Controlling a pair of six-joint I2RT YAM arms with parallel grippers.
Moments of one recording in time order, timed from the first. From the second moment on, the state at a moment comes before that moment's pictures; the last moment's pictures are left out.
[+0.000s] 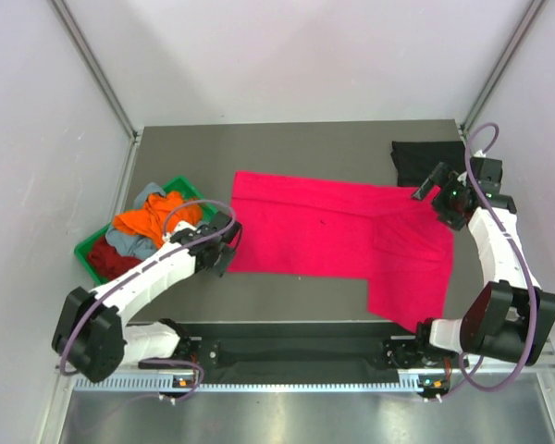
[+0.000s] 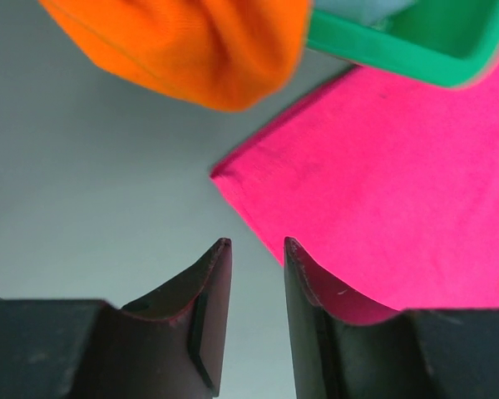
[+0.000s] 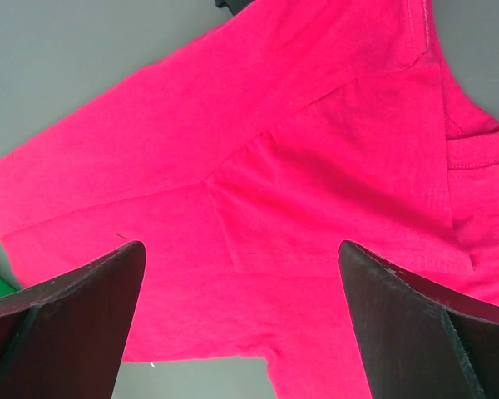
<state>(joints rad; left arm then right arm) -0.57 1.20 0.77 -0.79 -0.37 -1.57 -0.23 1.30 1.04 -0.59 -0.21 0.49</state>
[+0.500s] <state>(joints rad) -0.57 1.39 0.77 -0.75 -0.39 -1.64 -0.23 1.29 1.03 -0.59 -0.20 0.49</state>
